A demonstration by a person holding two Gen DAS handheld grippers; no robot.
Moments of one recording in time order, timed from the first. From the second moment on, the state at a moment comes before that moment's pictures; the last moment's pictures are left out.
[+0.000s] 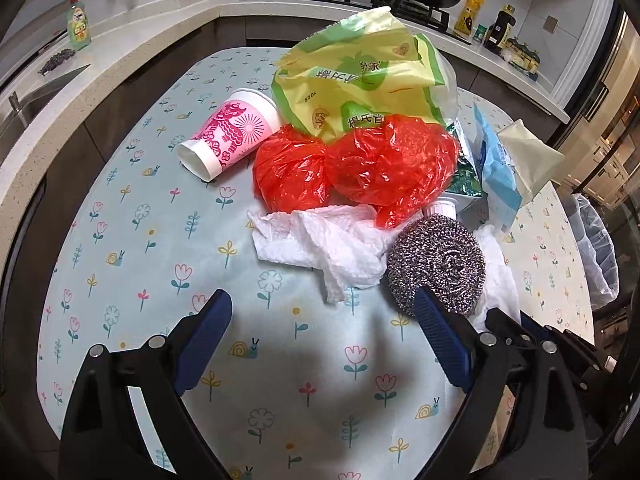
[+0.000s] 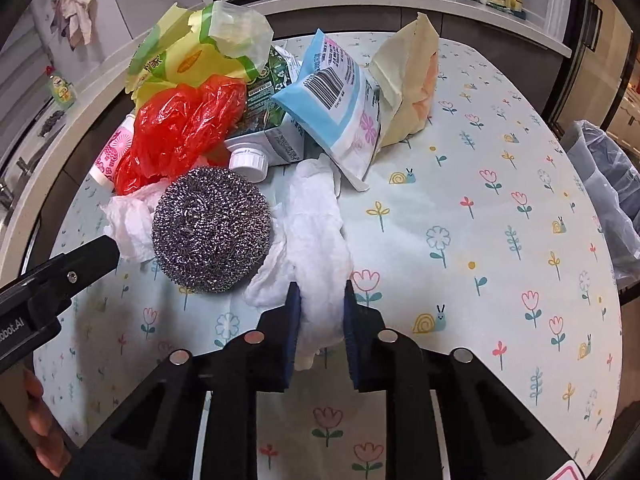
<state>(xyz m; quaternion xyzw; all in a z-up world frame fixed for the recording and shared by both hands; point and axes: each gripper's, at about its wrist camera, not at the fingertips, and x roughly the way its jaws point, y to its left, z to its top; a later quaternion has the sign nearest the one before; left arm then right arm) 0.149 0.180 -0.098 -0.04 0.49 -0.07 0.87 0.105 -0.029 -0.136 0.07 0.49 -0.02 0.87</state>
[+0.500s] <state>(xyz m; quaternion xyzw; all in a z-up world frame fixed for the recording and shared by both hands) 0.147 0.149 -0.102 -0.05 0.50 -0.11 0.86 0.069 -0.070 -0.106 0.10 0.47 -0.03 0.88</state>
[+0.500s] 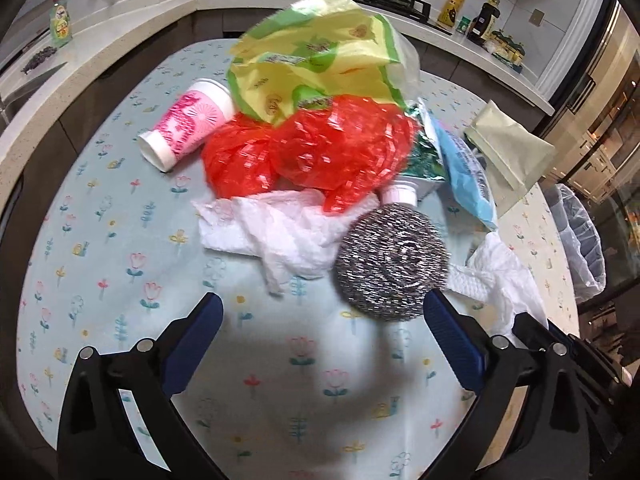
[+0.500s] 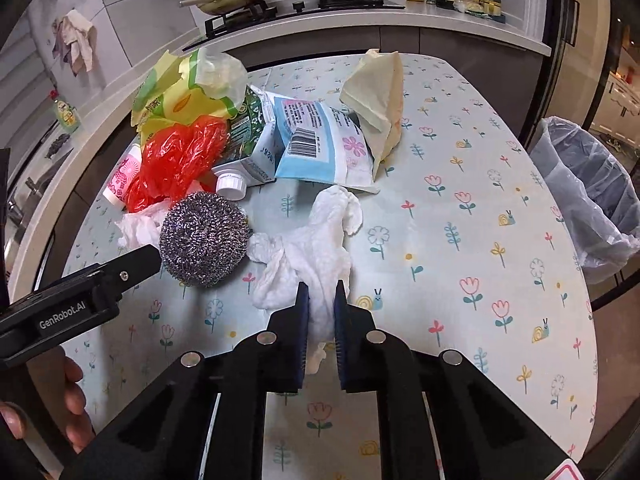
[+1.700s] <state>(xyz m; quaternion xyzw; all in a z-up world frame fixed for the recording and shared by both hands) 0.099 0.061 -0.085 0.03 0.48 -0.16 0.86 0.038 -0.140 -0.092 0.16 0.43 -0.08 0.89</state>
